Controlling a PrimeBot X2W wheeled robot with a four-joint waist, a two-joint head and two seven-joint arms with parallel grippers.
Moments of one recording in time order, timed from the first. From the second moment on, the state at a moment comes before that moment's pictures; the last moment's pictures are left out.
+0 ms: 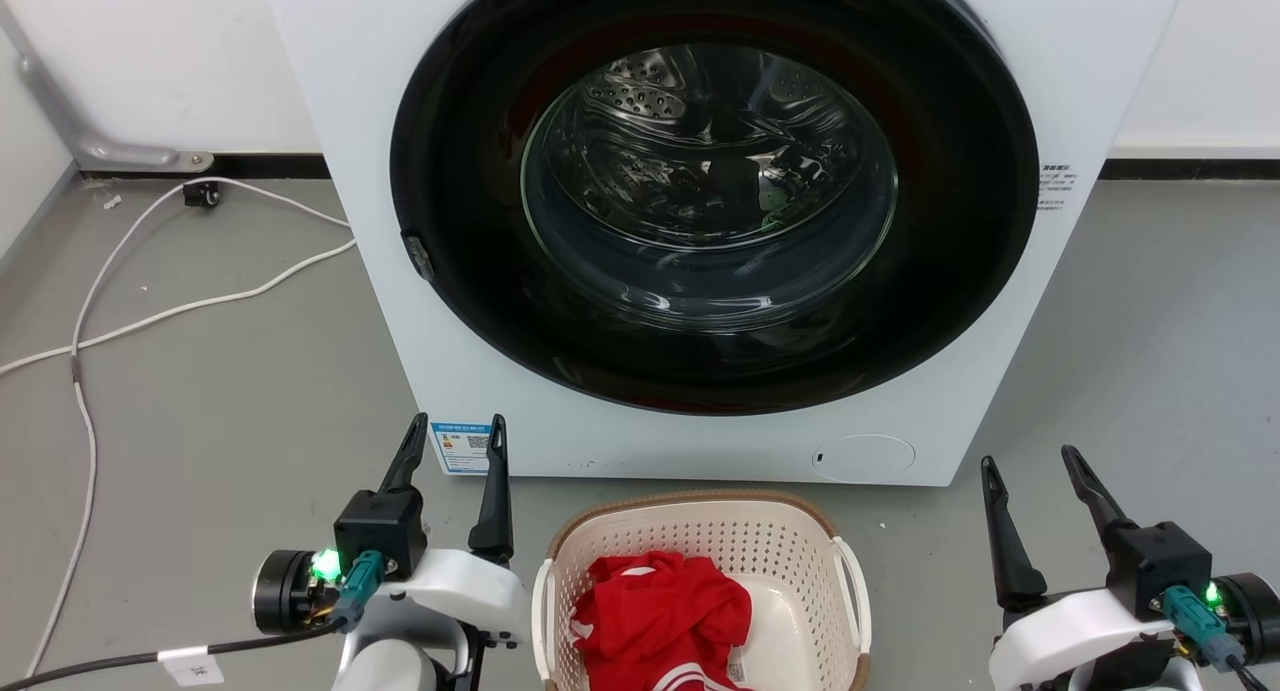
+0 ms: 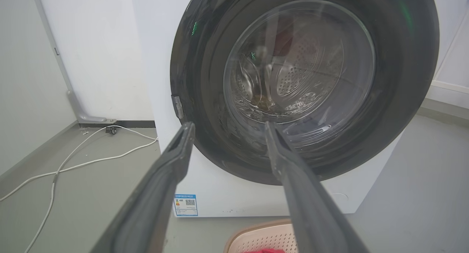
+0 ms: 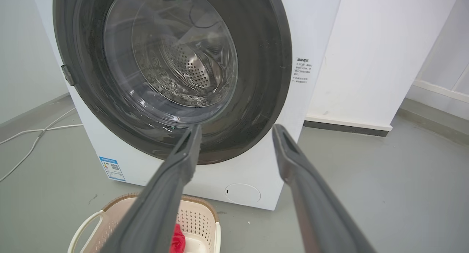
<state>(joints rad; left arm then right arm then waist) -0.16 0.05 -0.16 0.30 -0.14 0.04 -0.25 0.00 -0.05 -0.03 0.14 -0.03 0.13 -0.18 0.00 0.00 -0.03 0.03</state>
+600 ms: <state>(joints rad) -0.16 0.05 -0.16 0.31 -0.12 0.05 -0.26 0.00 -0.05 -0.03 0.14 -0.04 0.13 -0.18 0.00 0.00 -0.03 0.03</state>
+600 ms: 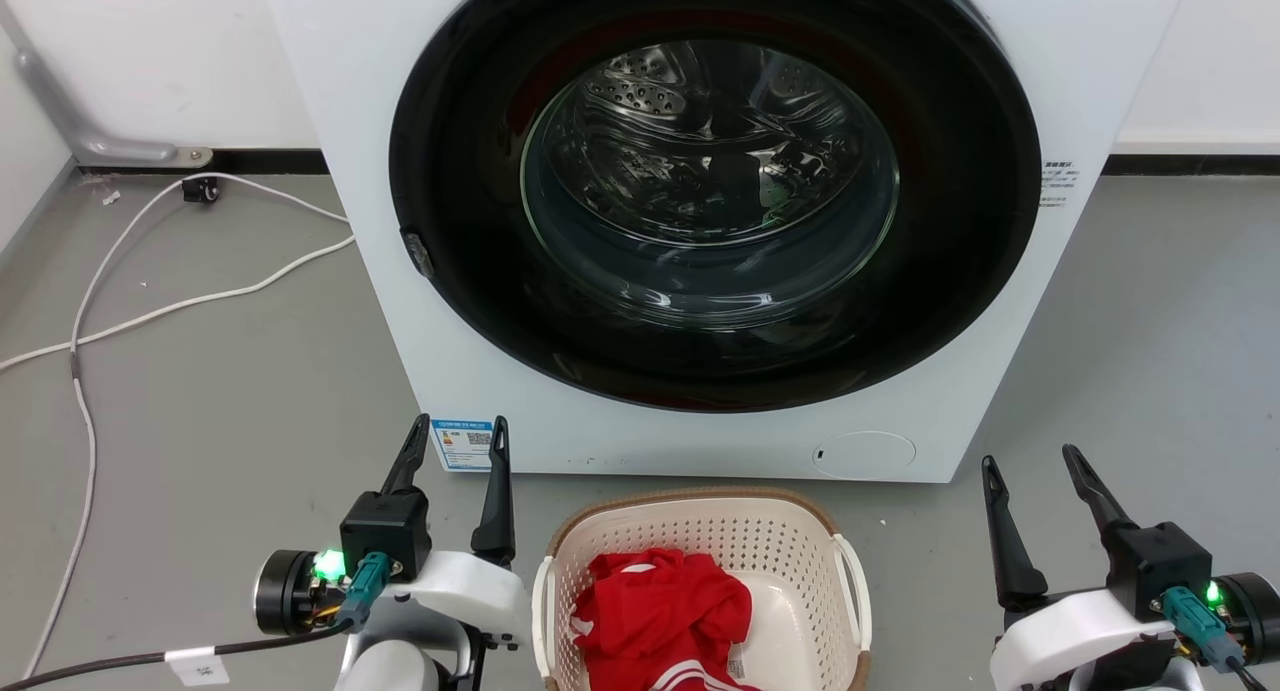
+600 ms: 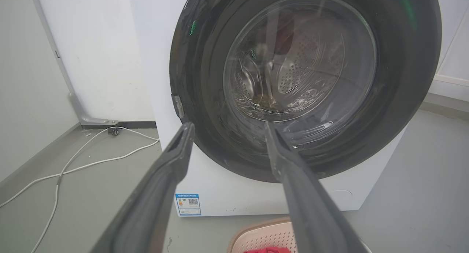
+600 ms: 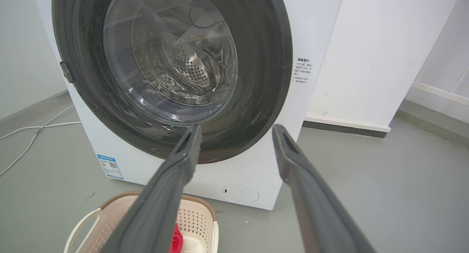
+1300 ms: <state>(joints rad) -0.20 0.05 -0.15 0.37 -0.13 0.04 -0.26 -0.02 -0.05 -0.03 0.16 0.01 0.13 -0.17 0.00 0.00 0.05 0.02</state>
